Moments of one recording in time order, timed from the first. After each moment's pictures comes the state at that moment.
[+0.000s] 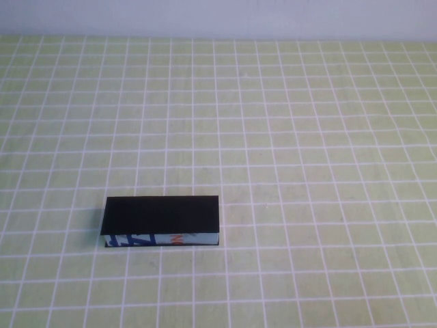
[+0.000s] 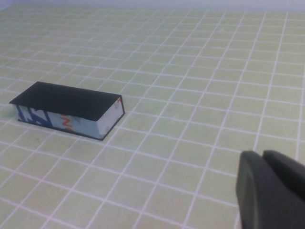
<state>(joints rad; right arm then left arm) 0.51 0.07 -0.11 0.06 0.33 0.08 -0.13 -0.01 0.03 -1.32 0.10 1.30</state>
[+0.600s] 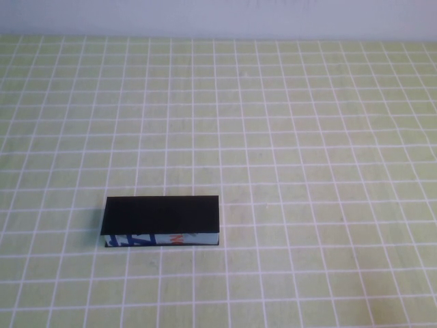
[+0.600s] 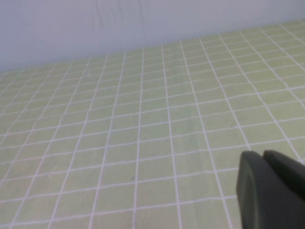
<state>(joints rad) 0.09 -0.01 0.03 0.14 0.19 0.09 -0.13 -0.01 0.03 -1.32 0.09 1.30</state>
